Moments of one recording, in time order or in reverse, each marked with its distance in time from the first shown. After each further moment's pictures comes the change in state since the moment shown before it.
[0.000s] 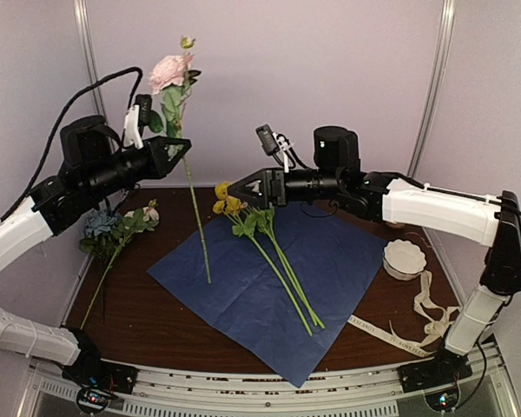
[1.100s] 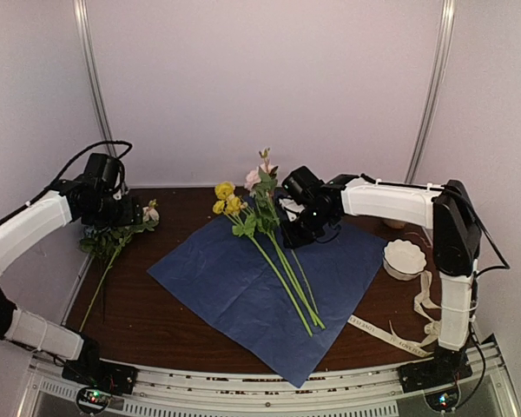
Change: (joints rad) left arm 0.365 0.142 -0.058 -0.517 -0.304 0.040; right arm -0.089 0.325 0.207 -0.775 0.589 -0.159
